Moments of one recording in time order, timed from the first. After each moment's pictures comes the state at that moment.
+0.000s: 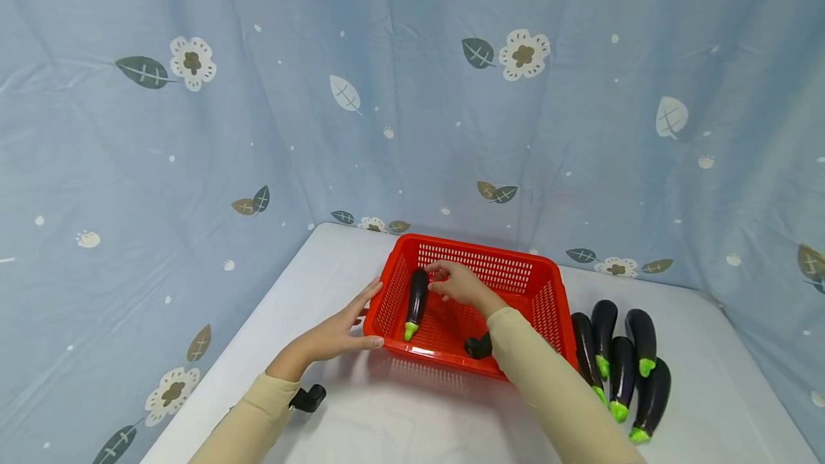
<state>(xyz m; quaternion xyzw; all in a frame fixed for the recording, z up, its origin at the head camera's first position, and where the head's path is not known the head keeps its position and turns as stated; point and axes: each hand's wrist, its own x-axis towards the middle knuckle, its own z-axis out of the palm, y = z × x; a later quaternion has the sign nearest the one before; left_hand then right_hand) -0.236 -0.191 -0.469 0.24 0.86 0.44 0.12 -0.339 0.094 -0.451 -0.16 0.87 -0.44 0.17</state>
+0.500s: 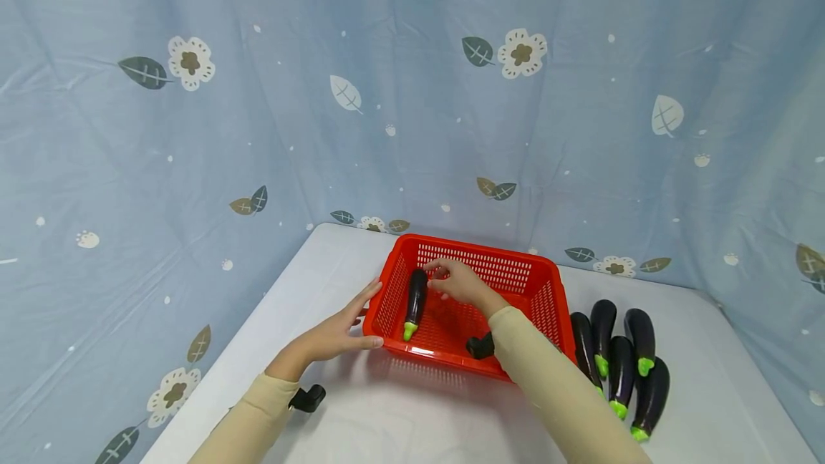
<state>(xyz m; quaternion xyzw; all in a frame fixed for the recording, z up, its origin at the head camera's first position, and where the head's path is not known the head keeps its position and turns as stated) -0.219 -0.187 -0.475 0.23 0.86 0.44 0.11 -0.324 0.098 -0.449 -0.18 0.86 -0.45 0.16</state>
